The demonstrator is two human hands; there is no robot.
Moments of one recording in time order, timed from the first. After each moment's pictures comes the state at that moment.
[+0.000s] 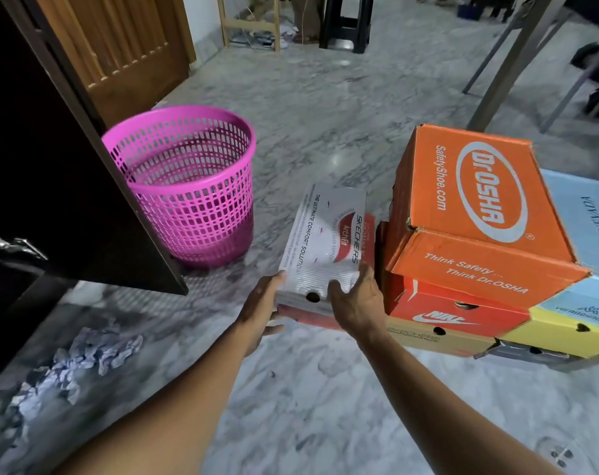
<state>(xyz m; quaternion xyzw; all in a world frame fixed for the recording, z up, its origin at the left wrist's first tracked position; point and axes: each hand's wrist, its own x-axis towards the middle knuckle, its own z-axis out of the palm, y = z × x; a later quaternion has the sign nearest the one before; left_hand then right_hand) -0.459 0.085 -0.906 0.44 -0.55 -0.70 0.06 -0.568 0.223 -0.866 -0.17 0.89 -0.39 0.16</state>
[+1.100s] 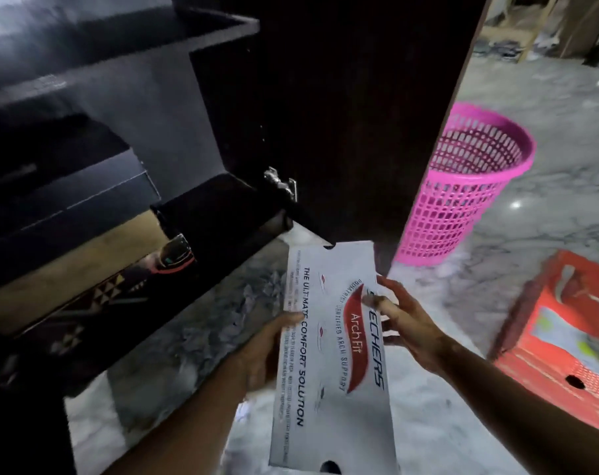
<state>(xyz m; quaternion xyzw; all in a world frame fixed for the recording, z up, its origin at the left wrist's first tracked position) -0.135 0.032 -0.919 0.50 -0.35 -0.78 0.16 -0.394 0.082 -0.897 -0.36 0.61 -0.41 0.57</state>
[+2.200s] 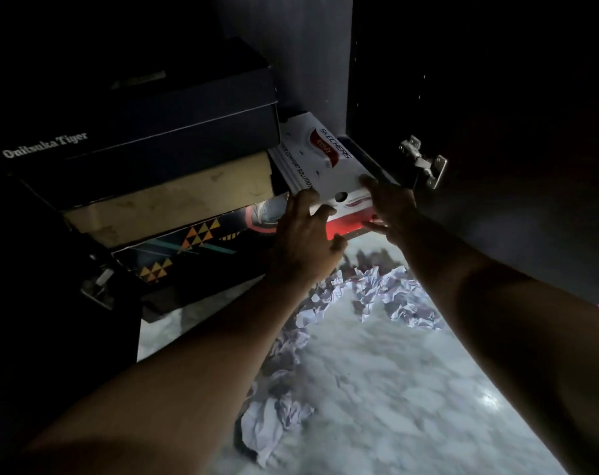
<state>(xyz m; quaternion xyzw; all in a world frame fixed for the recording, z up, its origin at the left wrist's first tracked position) -0.063 -0.110 -0.923 0.66 -0.71 0.03 0.25 -0.209 -0.202 -0.916 -0.43 0.60 -0.41 0.54</state>
